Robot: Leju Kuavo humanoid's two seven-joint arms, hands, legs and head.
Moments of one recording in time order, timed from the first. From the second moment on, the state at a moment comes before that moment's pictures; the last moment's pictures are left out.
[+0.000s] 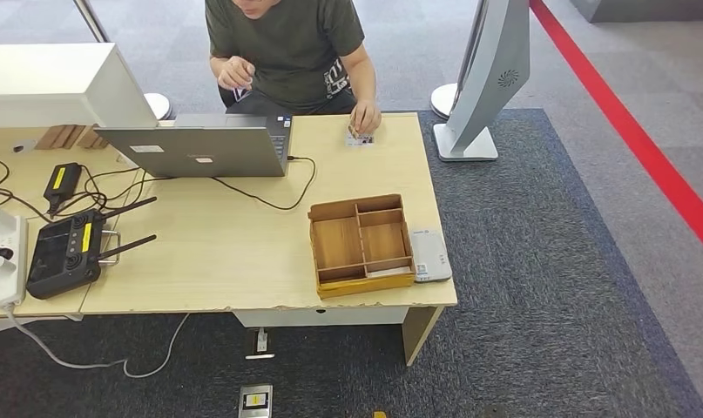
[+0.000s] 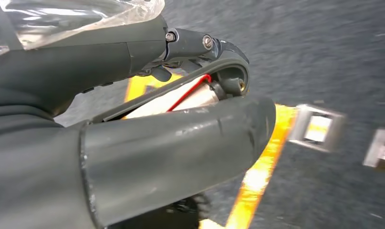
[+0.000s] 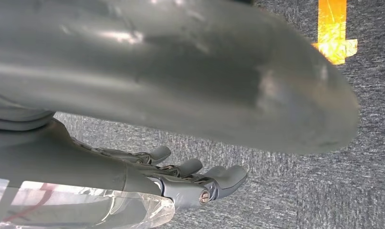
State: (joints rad) left arm -0.10 0.06 -0.77 -0.22 1.03 0.27 -0.37; right arm -0.09 -0.01 -0.67 -0.18 0.63 -0.14 0.00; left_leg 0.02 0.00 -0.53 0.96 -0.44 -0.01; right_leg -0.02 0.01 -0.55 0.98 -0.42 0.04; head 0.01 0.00
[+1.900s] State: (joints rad) left arm -0.10 0.06 -0.81 -0.20 1.09 0.30 -0.11; right arm -0.09 -0.02 -0.67 -0.18 0.65 -0.11 -0.02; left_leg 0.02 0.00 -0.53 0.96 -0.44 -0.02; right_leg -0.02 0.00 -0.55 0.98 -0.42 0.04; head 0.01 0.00
